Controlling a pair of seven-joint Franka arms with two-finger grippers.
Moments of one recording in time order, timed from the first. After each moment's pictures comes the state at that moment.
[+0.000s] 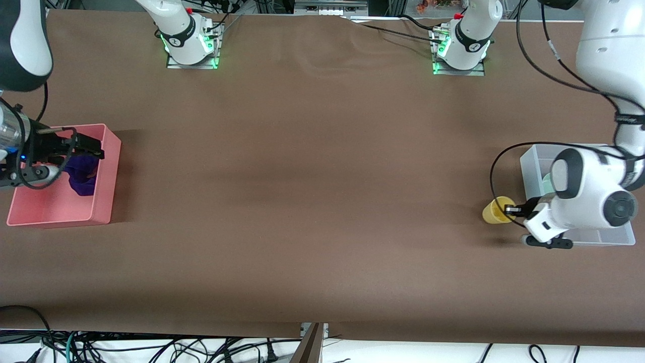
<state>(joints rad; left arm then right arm) 0.20 0.63 -0.12 -1.49 0.04 1.84 0.12 -0.09 0.19 0.07 -1.54 -0.01 1.65 -0.21</state>
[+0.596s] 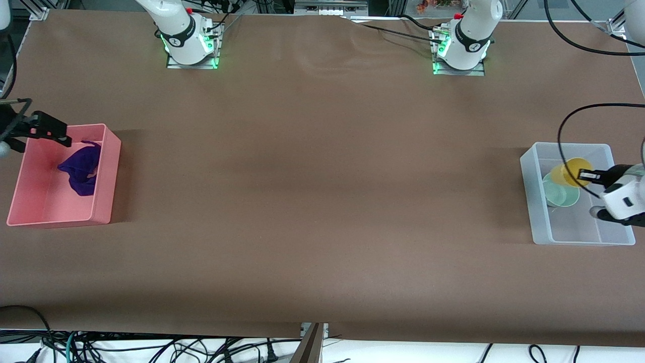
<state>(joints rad) 0.33 0.57 -0.10 -1.34 0.26 1.50 0.38 -0.10 0.13 0.04 -1.49 -0.02 1.63 -0.21</state>
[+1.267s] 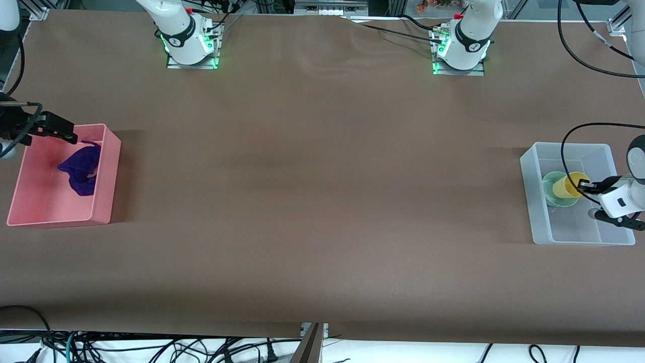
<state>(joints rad) 0.45 0.65 -0.10 -1.53 0.26 1.88 0.52 -0.10 0.13 0.07 -1.49 -0.05 1.57 -0.09</state>
